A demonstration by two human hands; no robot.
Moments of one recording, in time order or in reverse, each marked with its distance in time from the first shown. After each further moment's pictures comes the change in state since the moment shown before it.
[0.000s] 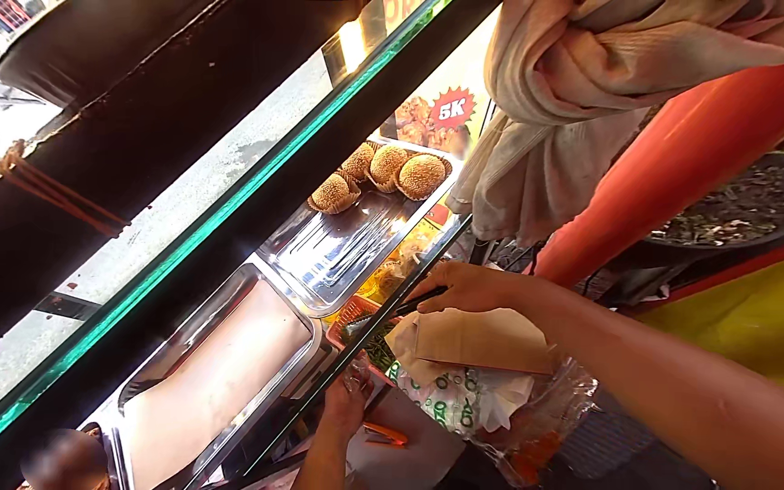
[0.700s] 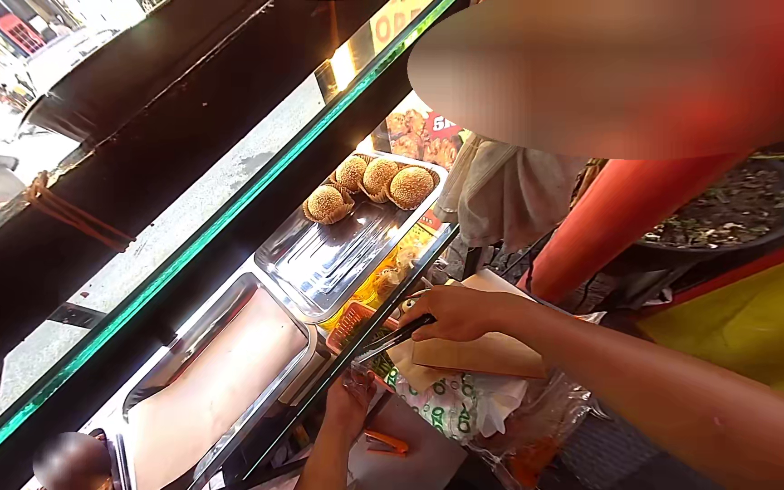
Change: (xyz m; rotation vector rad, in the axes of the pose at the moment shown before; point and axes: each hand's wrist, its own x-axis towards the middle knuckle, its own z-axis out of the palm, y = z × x) left_hand -0.010 0.006 0.019 -0.042 0.009 -0.021; right_hand -0.005 -0.025 0.016 -0.437 -0.157 -0.005
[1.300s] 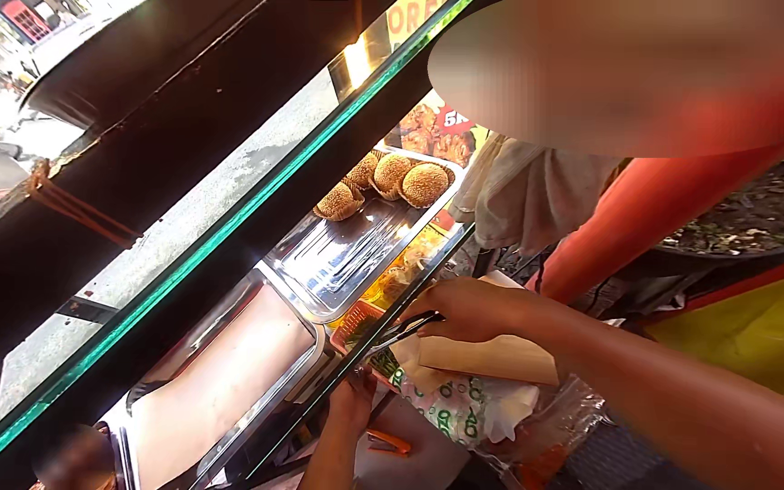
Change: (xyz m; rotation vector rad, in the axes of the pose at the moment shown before) left_hand 0.004 0.003 0.009 -0.105 0.087 0.022; right_hand 0.000 -0.009 -0.009 -0.148 0.076 -0.013
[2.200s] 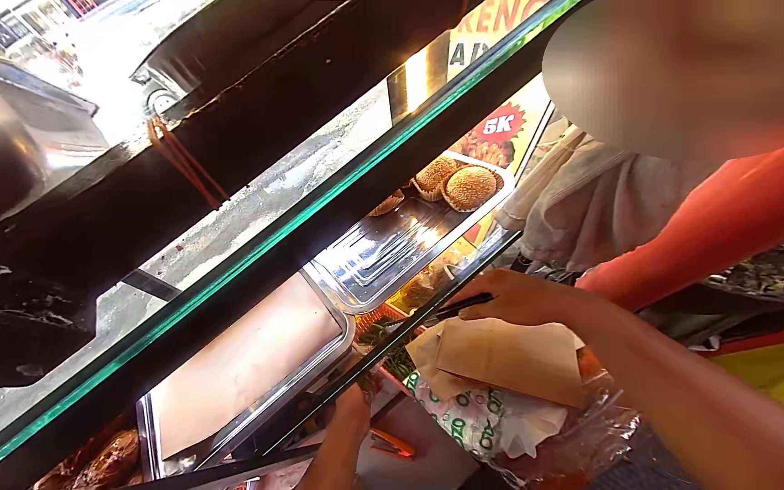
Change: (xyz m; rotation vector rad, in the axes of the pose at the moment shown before) left_hand -0.004 -0.002 -0.013 0.190 0.118 0.188; right_hand -0.002 0.053 -0.001 0.291 0.119 0.028
